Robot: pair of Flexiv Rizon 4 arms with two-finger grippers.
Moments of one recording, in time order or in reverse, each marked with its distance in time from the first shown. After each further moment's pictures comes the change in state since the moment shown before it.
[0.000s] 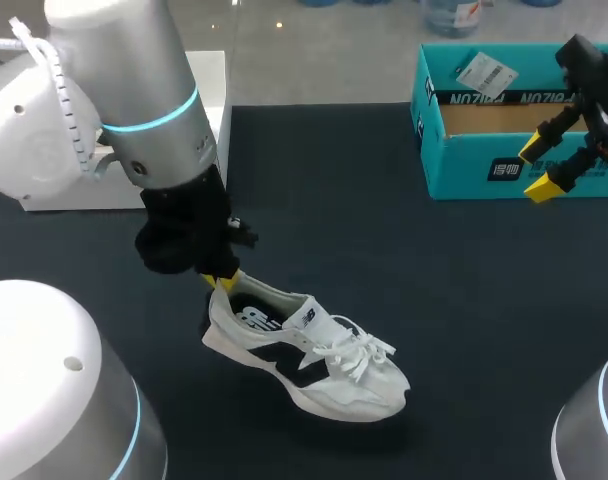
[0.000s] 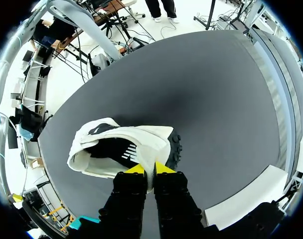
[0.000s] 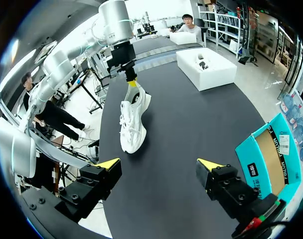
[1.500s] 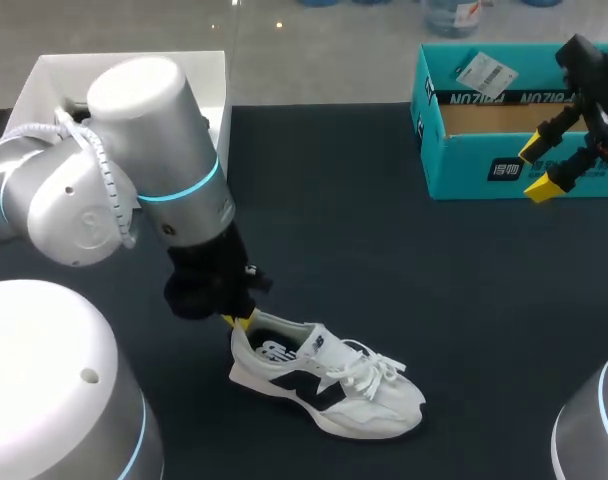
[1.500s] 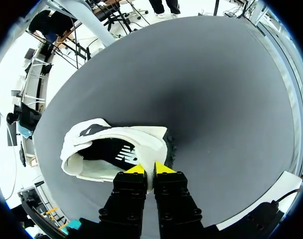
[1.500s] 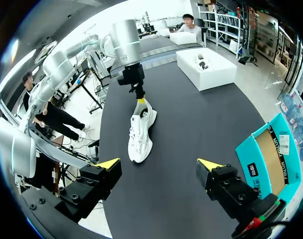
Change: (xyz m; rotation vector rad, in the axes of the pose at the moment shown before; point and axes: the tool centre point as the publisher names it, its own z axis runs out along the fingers) left arm 0.011 0.009 0.095 0.002 -0.023 -0.015; right arm 0.000 0.000 0.000 0.000 0.000 0.000
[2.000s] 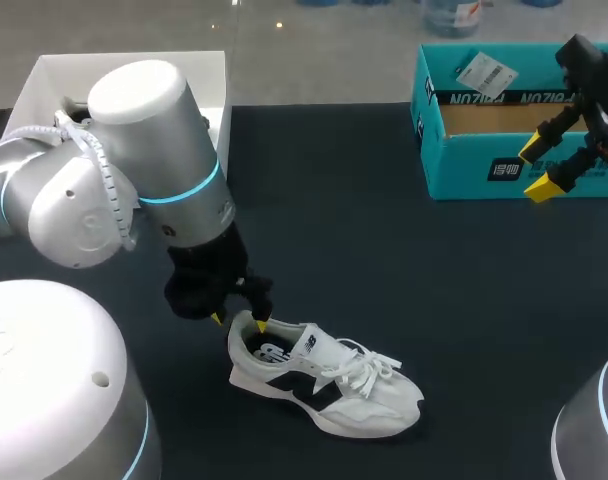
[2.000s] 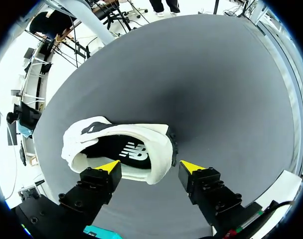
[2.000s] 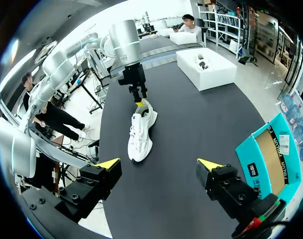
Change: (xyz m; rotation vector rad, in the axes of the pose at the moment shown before) left arm -0.002 0.005 -0.006 -0.014 -0.009 -0.004; right arm 0.000 0.000 0.000 0.000 0.000 0.000
